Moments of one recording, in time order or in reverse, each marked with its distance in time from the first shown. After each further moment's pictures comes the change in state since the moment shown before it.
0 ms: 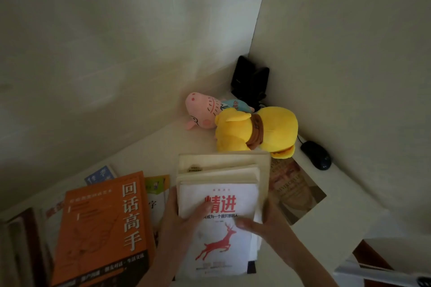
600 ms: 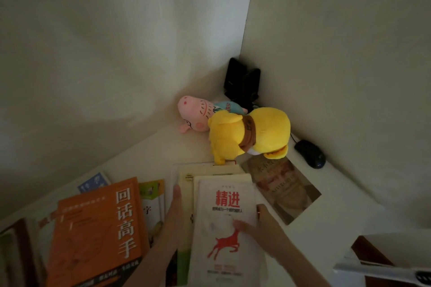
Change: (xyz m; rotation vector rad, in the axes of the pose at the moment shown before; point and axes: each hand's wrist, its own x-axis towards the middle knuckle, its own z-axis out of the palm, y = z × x) left_hand 0.049 -0.030 0.010 0.297 0.053 -0.354; right_hand 0.006 0.008 -0.004 -0.233 0.118 0.295
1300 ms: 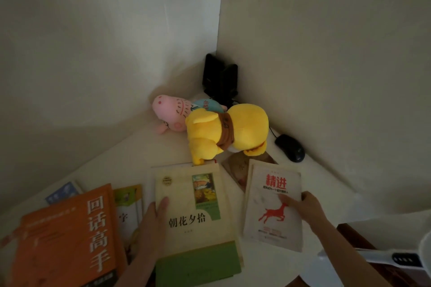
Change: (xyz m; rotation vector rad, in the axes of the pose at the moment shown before) left_hand 0.020 -0.025 0.011 0.189 0.141 0.086; right_hand 0.070 0.080 -0.143 -0.110 0.496 0.142
